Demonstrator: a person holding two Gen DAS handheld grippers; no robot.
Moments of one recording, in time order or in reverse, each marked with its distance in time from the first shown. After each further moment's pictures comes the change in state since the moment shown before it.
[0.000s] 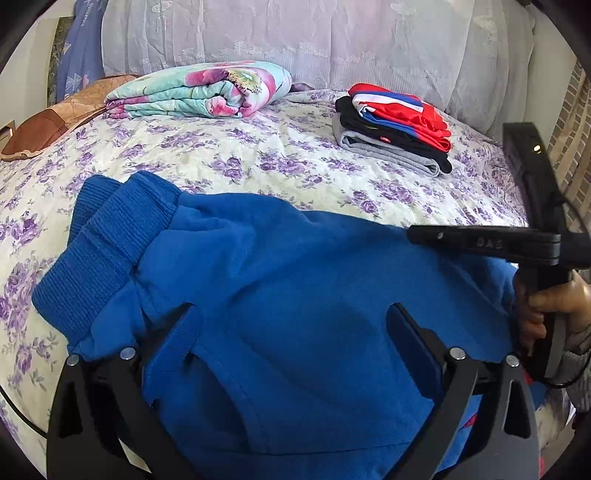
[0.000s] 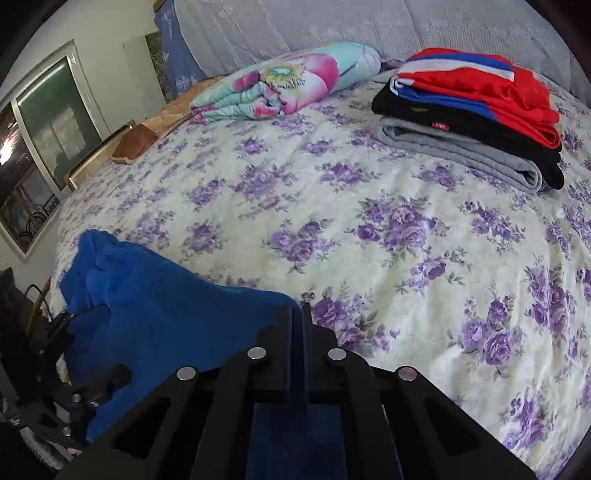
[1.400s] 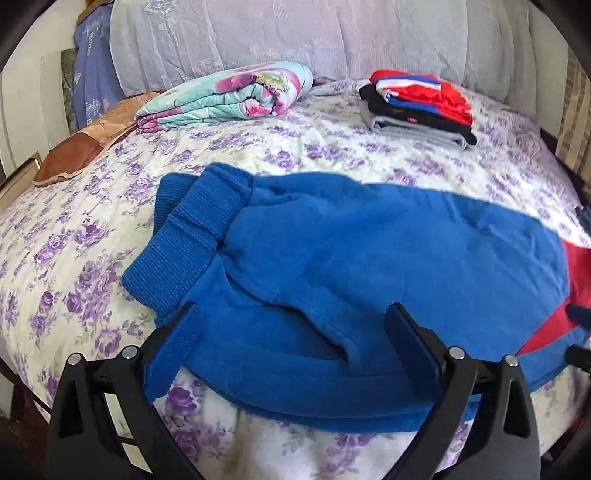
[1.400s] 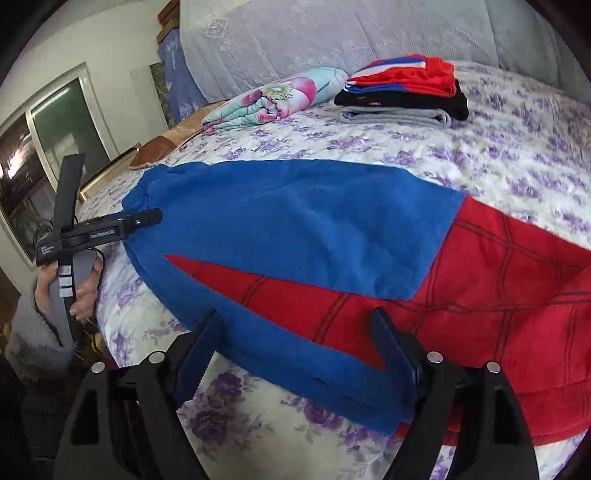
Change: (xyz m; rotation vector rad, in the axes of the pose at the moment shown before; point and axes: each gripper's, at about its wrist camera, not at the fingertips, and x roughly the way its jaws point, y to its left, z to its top) left arm -0.032 0.014 -0.020 0.115 0.021 0.199; right arm -0.124 0.023 -0.190 0.016 -0.215 -0.043
